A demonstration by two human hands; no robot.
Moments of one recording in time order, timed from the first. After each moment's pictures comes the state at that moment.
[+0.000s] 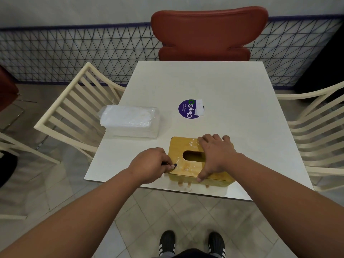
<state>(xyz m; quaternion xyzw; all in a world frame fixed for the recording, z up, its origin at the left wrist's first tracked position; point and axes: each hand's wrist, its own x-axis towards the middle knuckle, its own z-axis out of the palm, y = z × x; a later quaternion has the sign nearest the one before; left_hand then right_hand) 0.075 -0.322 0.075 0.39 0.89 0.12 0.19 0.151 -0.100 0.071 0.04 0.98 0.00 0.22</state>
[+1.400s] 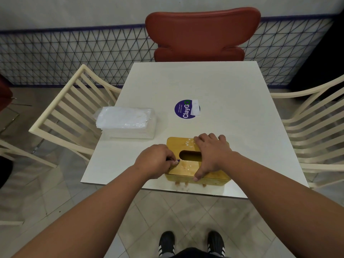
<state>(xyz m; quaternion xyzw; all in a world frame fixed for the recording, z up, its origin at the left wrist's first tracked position) 0.078 -0.296 0.079 0.37 0.90 0.12 0.19 0.151 -0.099 0.070 0.04 0.97 0.00 0.22</state>
